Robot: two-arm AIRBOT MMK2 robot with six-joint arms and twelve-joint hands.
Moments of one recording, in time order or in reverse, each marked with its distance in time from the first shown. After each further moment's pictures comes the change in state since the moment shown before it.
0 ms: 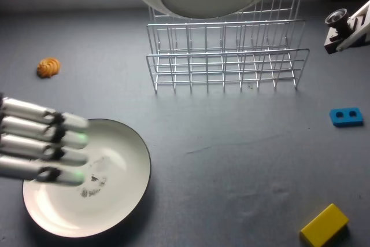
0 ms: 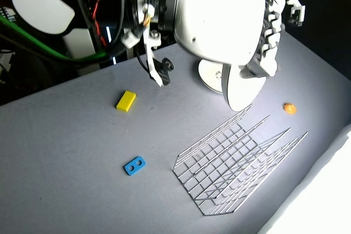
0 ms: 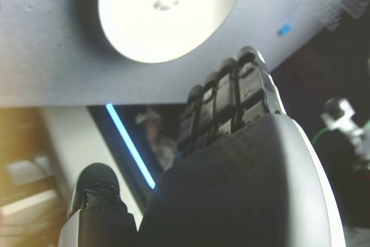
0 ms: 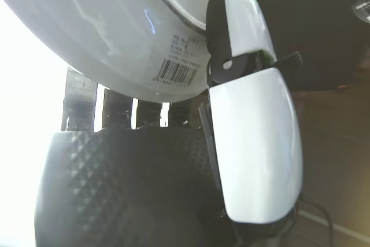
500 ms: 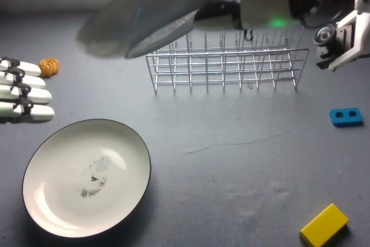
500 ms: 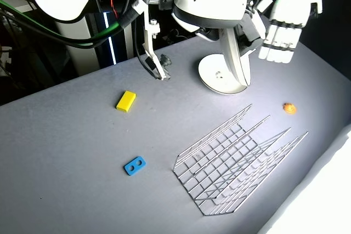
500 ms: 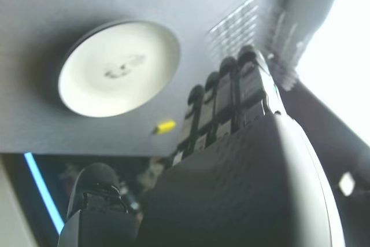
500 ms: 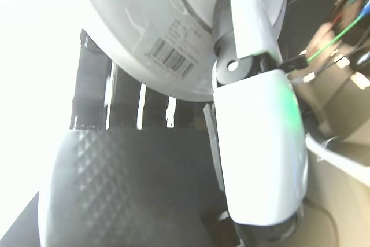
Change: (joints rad) left arm 0.095 0.074 -0.006 -0.244 0.194 -0.038; right arm -0.035 0.024 -0.131 -0.108 0.082 -0.217
